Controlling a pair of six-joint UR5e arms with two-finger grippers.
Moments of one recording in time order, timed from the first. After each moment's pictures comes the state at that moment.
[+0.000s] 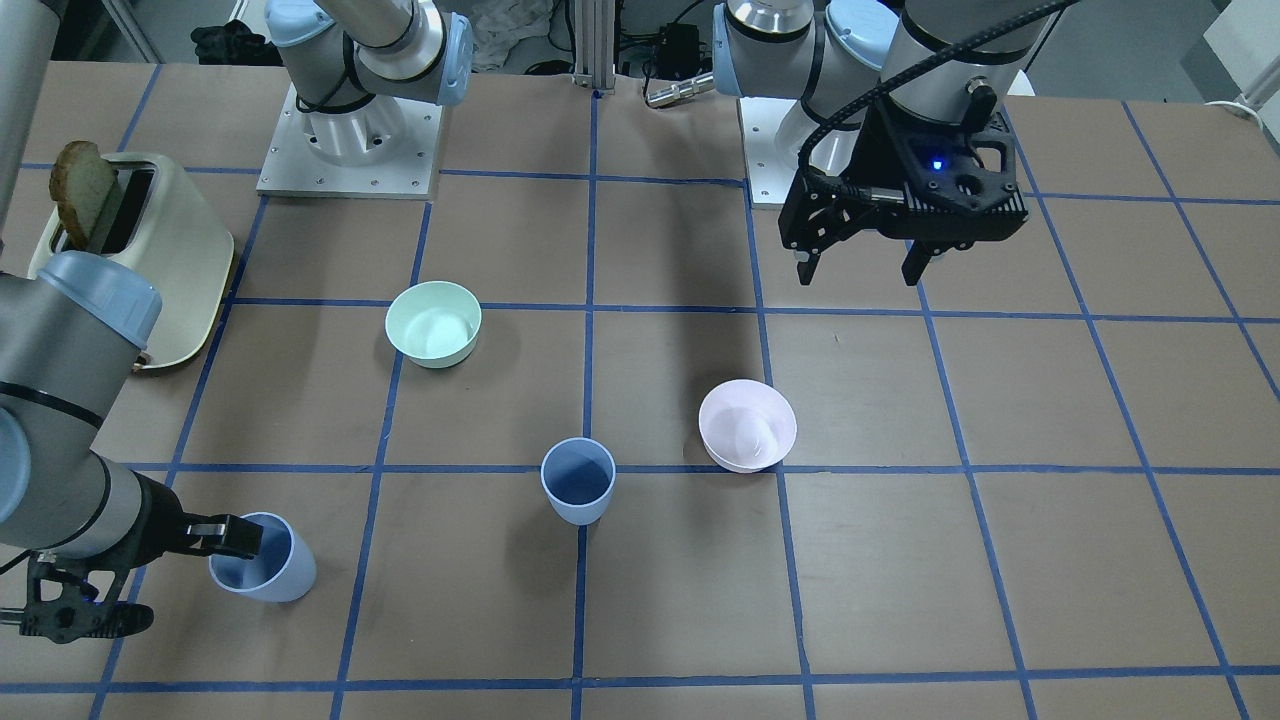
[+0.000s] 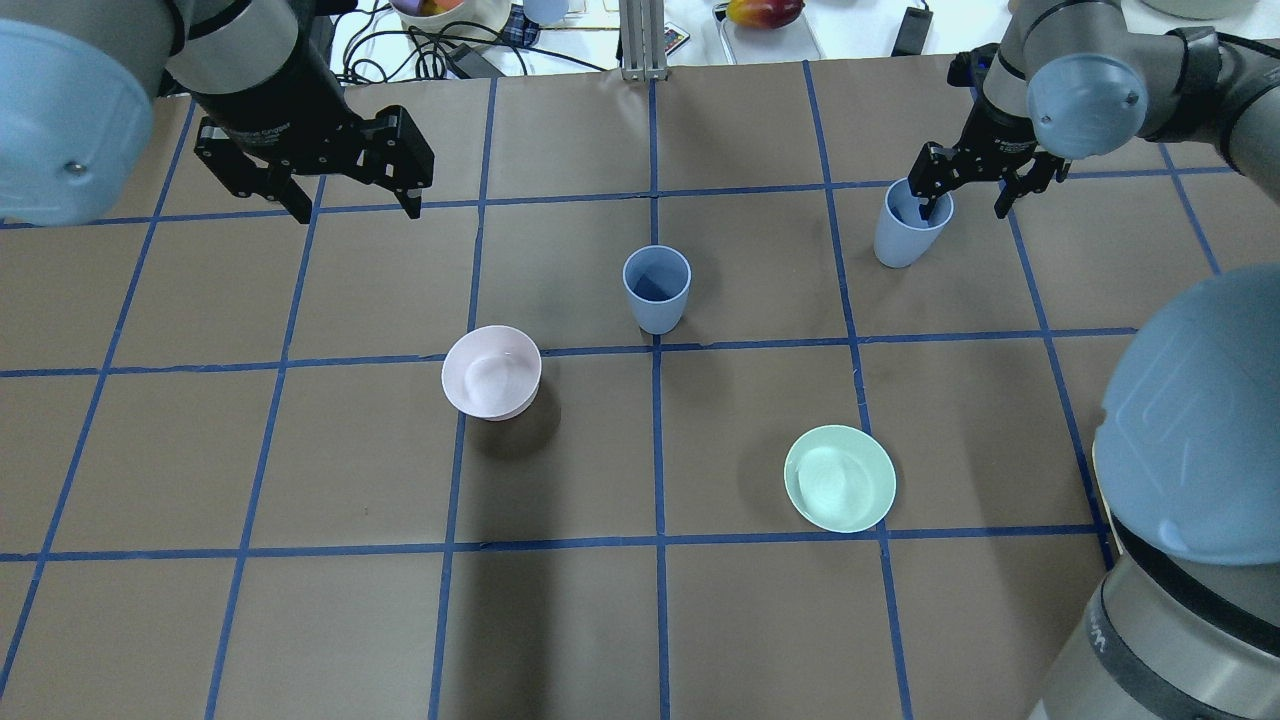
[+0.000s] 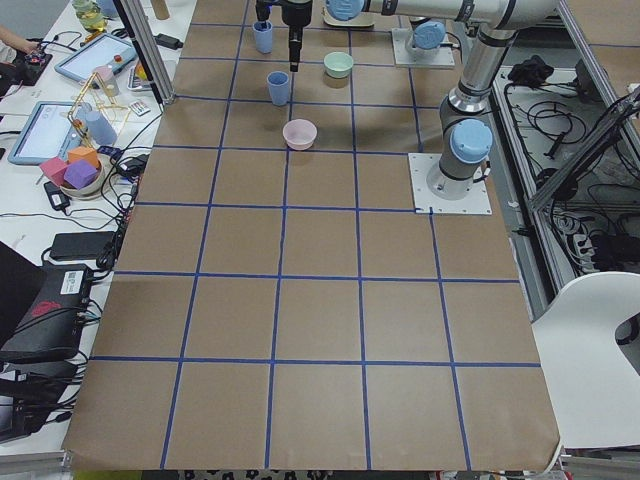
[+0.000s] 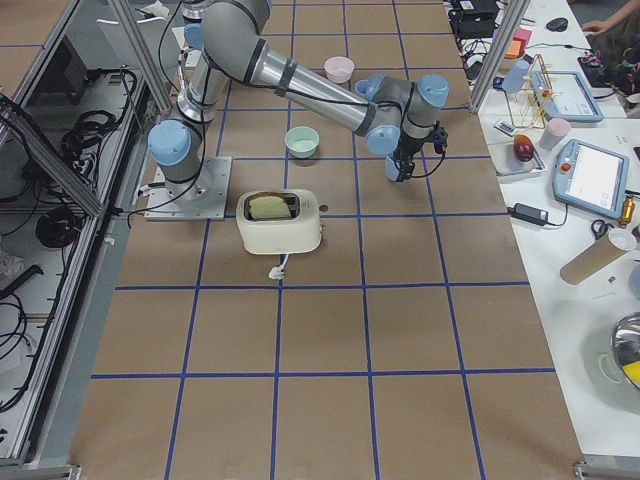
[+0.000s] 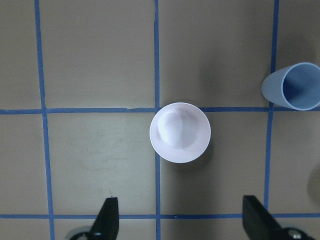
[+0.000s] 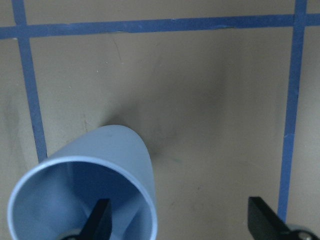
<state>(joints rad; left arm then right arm) -1.60 -1.59 -1.54 -1.48 1.58 -0.05 1.38 -1.00 1.43 -1.91 -1.58 -0.16</state>
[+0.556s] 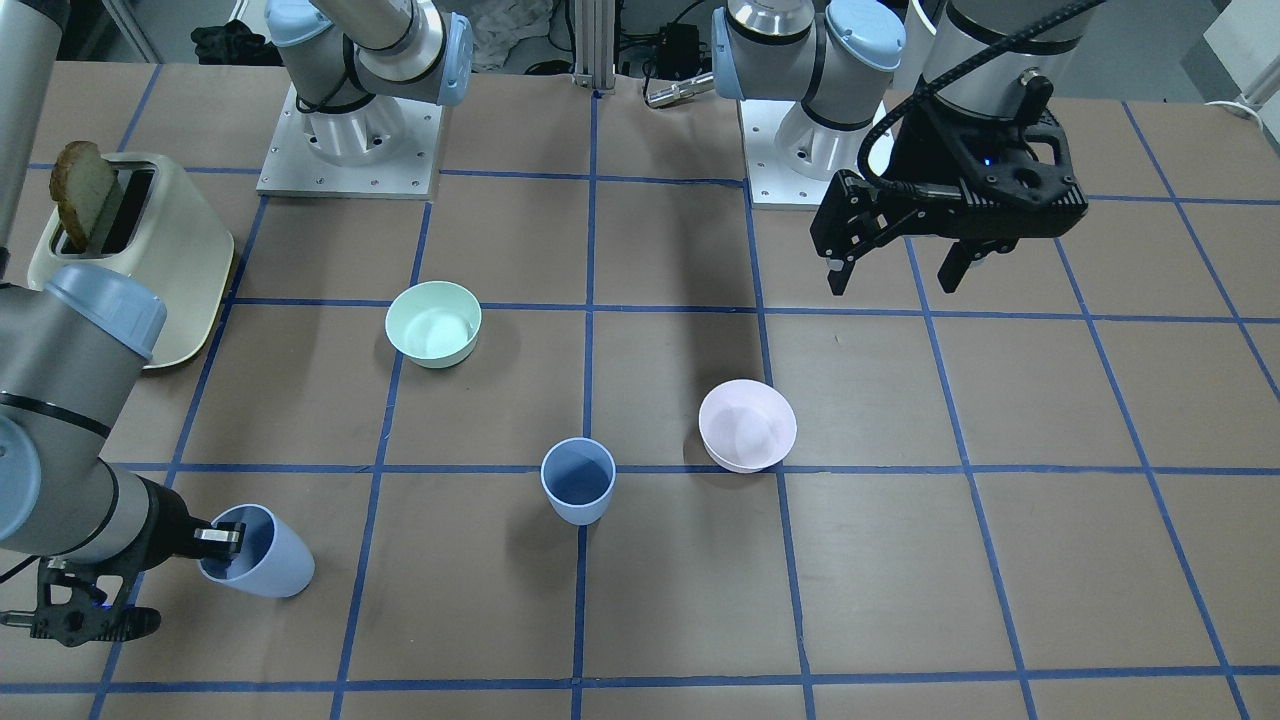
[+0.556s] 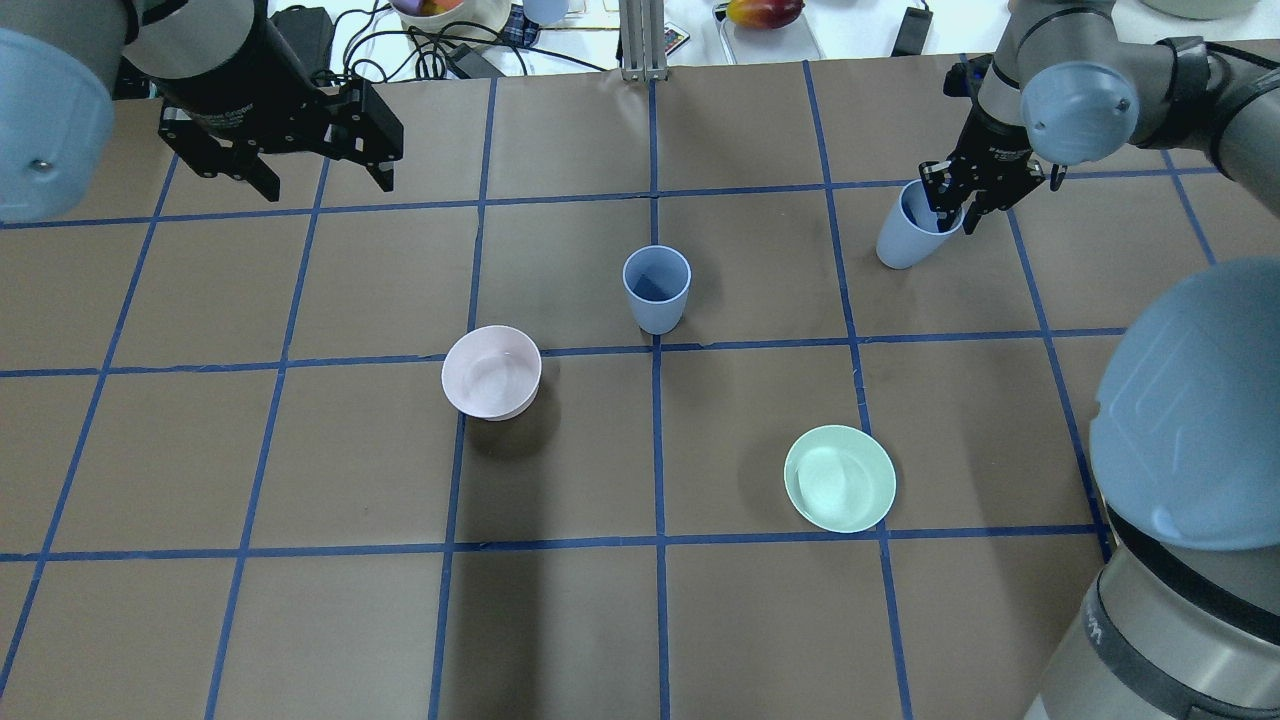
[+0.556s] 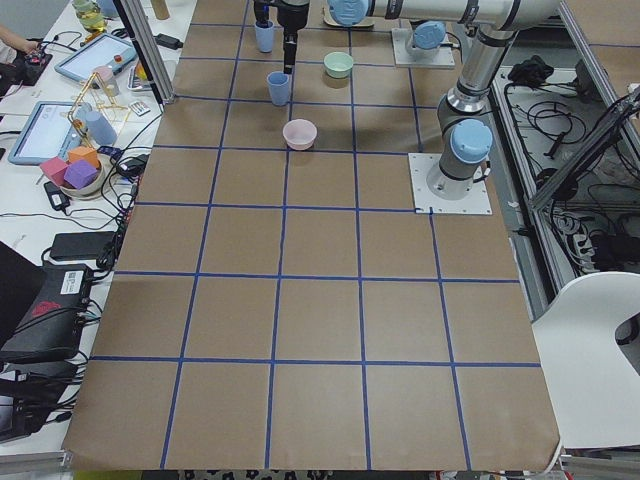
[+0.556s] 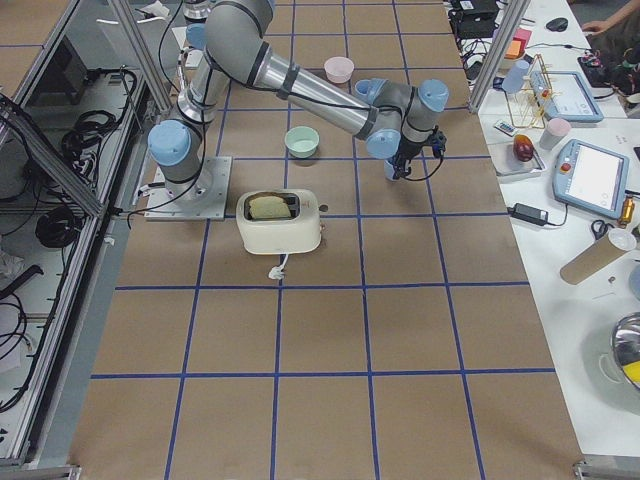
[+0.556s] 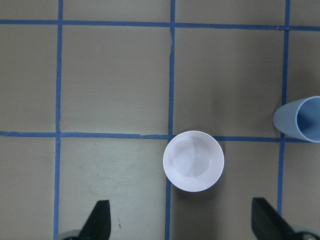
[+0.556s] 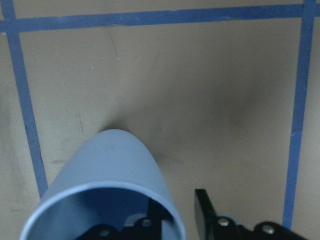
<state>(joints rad) -1.57 -1.58 -1.53 -1.45 1.58 -0.04 1.38 -0.99 1.43 -1.91 -1.59 -0.15</state>
